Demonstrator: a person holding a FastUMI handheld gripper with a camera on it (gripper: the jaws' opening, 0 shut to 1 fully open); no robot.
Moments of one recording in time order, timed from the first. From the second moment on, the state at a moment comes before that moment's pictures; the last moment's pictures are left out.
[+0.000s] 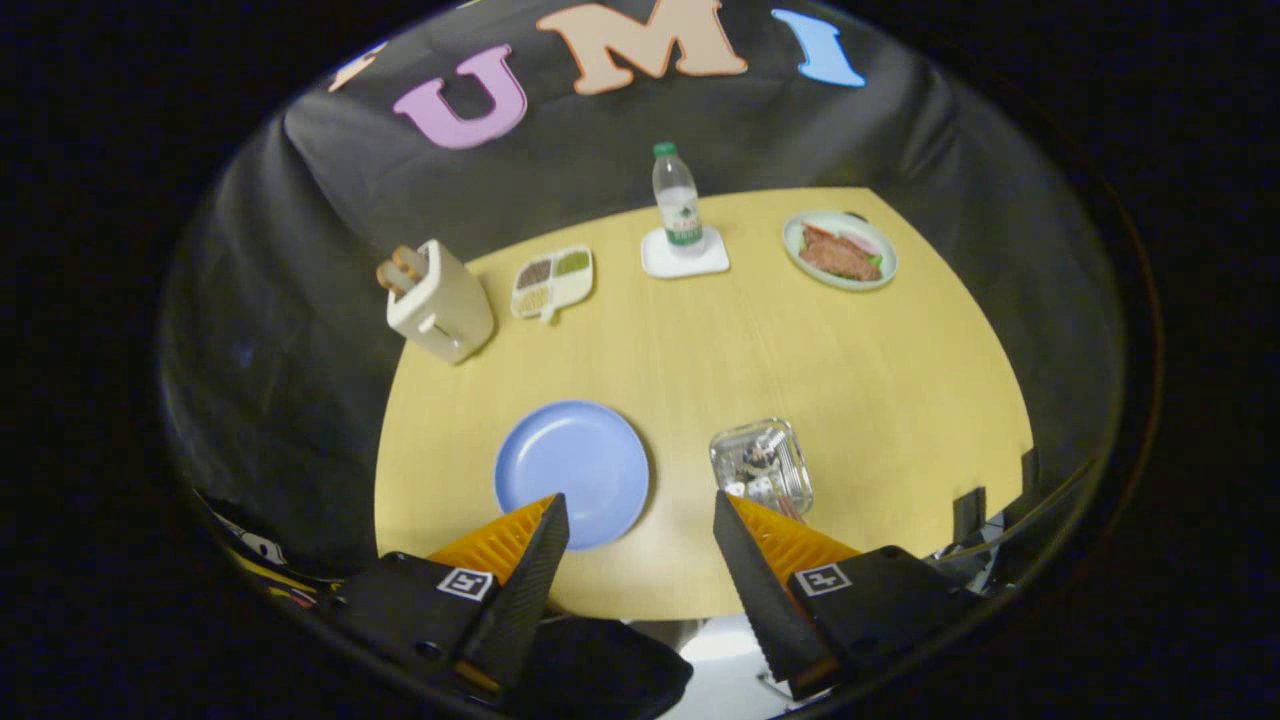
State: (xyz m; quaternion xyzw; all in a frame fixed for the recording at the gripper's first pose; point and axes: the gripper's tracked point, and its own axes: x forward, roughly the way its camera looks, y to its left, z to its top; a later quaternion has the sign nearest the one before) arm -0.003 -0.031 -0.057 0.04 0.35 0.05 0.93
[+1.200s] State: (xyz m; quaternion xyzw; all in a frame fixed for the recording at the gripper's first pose) arm -0.009 0.024 0.022 0.02 -0.02 0.05 1.00
